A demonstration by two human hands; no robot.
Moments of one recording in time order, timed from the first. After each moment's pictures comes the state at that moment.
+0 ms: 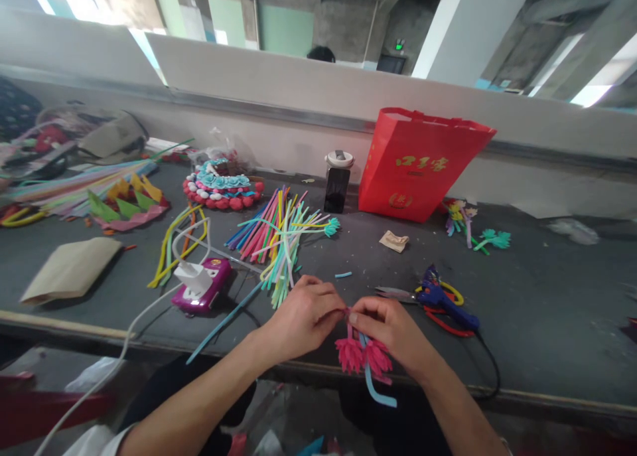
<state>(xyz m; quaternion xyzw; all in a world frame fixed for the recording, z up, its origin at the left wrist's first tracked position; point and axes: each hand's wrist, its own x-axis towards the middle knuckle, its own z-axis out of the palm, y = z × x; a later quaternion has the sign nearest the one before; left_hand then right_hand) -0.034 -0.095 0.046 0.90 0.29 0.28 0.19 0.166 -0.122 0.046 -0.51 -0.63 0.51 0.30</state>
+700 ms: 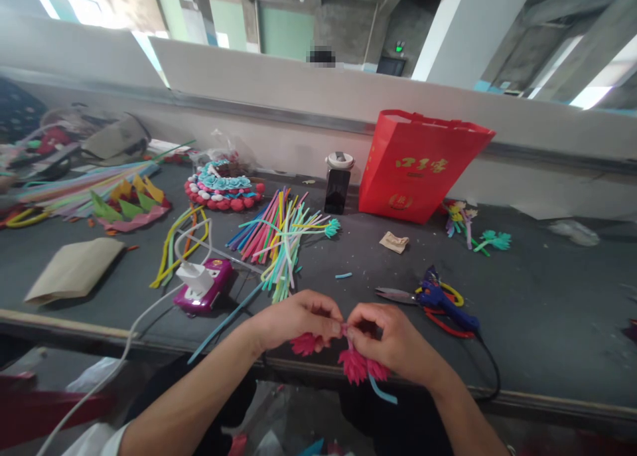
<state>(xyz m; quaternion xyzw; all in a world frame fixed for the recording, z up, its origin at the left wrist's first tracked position) -0.044 -0.090 0.050 0.54 0.34 0.15 0.76 0.168 -0.132 0.055 -0.46 -0.78 0.37 0.23</state>
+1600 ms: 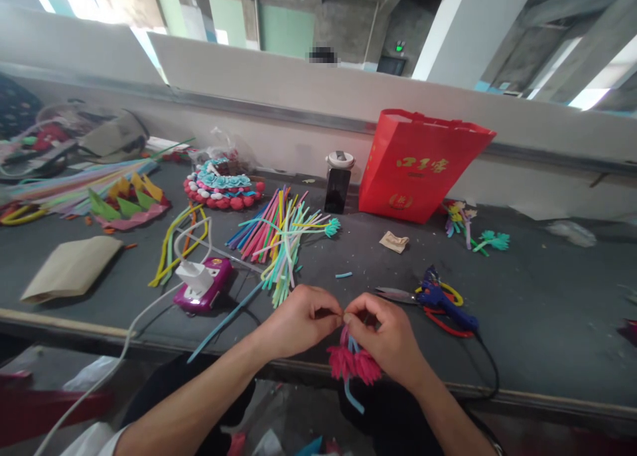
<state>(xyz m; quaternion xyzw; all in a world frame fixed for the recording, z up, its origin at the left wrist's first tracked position) -0.035 -0.099 0.054 0.78 0.35 0.30 0.43 0.153 -0.132 0.043 -0.51 -0.72 0.30 0.37</state>
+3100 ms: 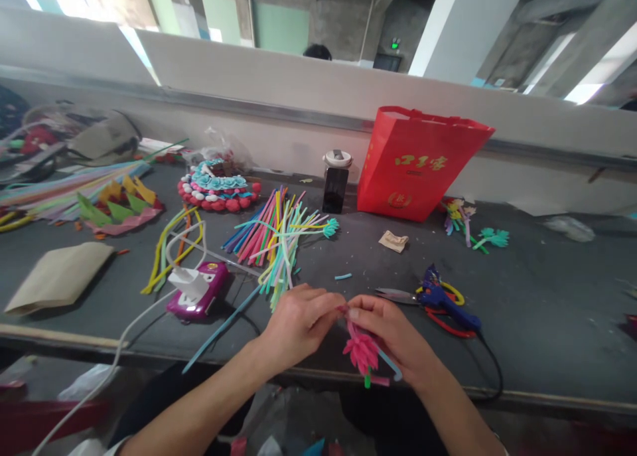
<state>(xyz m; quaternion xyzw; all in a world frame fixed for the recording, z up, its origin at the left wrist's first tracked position) -0.038 -0.098 0.039 0.87 0.31 0.36 0.14 0.154 -0.122 0.039 -0.45 -0.39 0.70 0.39</state>
